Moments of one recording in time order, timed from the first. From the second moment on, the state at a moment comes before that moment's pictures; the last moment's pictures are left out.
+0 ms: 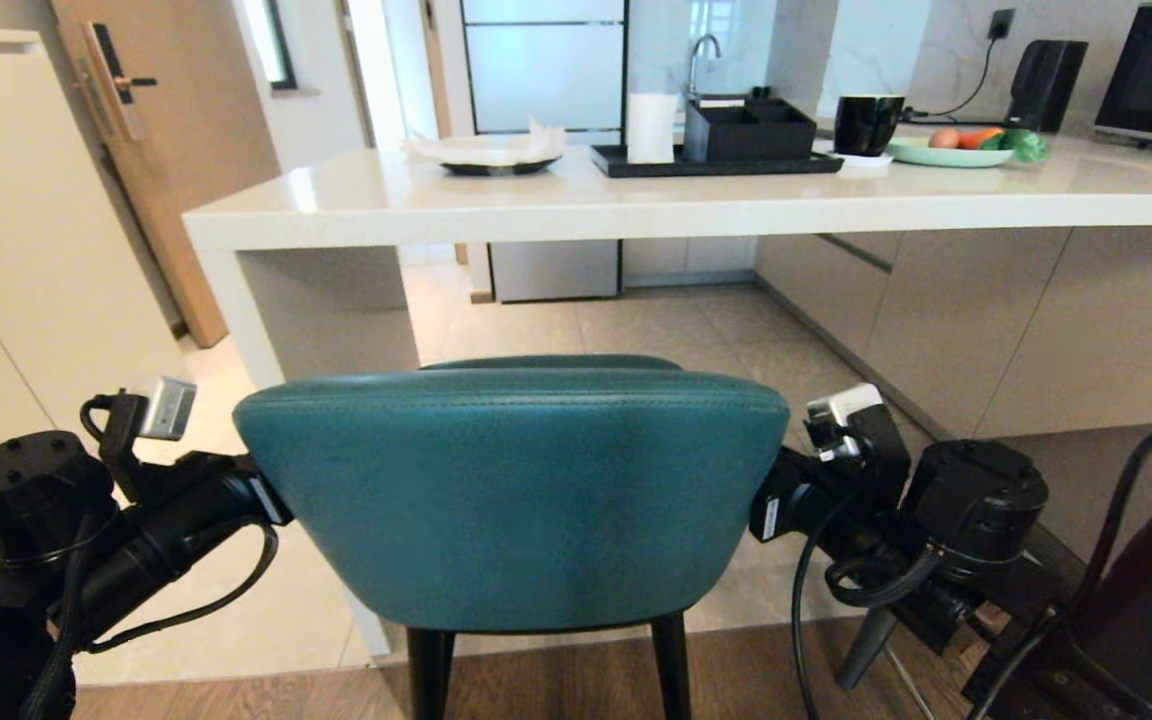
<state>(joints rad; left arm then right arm) -0.11 1.85 -0.27 -1.53 -0.40 -0.17 0.58 2.00 -0.46 -1.51 -0.10 -0.09</state>
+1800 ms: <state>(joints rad) -0.25 1.76 -0.17 -1.52 -0.29 -0.14 0.59 2.03 -0.46 -1.52 -0.13 -0.09</state>
